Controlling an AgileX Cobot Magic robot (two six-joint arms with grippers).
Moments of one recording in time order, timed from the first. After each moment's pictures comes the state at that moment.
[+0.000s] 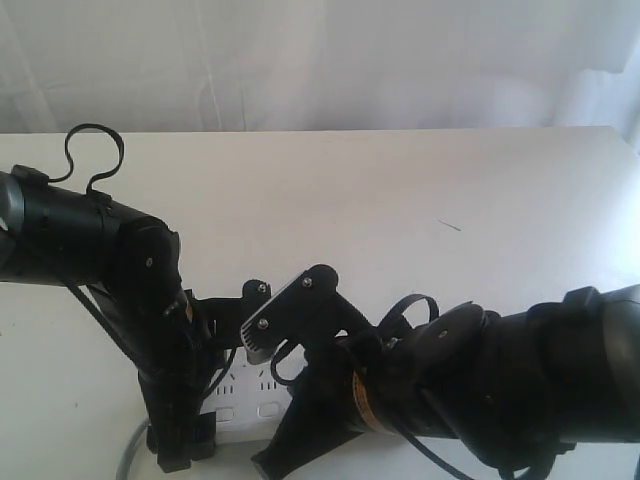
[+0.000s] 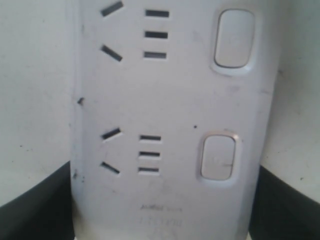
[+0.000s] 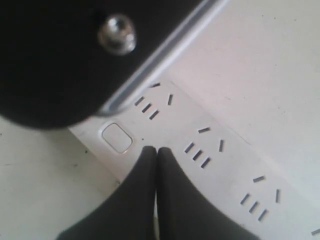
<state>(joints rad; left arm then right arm) -0.57 1.78 -0.92 -0.13 0.68 0.84 0.94 1.64 -0.69 -1.59 0.06 1.66</state>
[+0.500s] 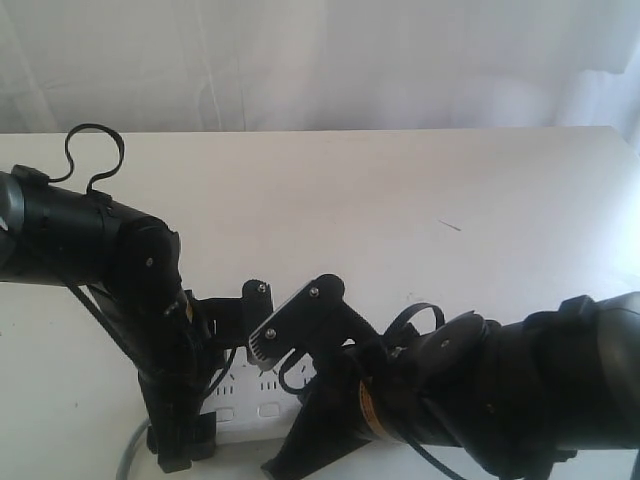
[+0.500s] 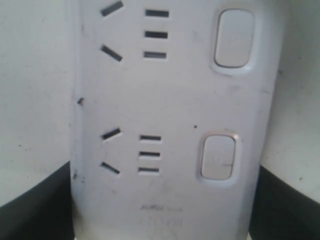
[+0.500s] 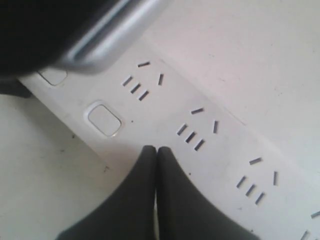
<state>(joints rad) -0.57 1.78 -0.92 -0.13 0.68 0.84 0.94 1.66 -0.67 -1.59 0.08 1.66</state>
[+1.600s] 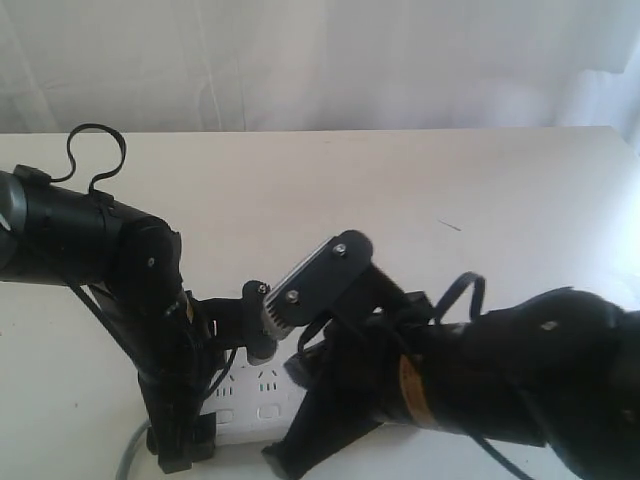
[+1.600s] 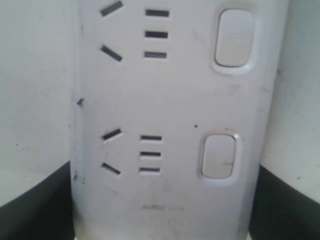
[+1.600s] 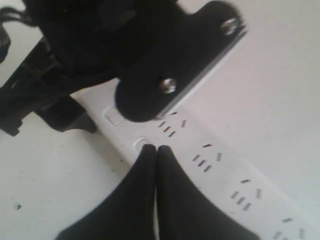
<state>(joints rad) -0.57 1.78 -0.93 -0.13 0.69 0.83 0.94 1.40 -0.61 -1.58 0.01 1.64</state>
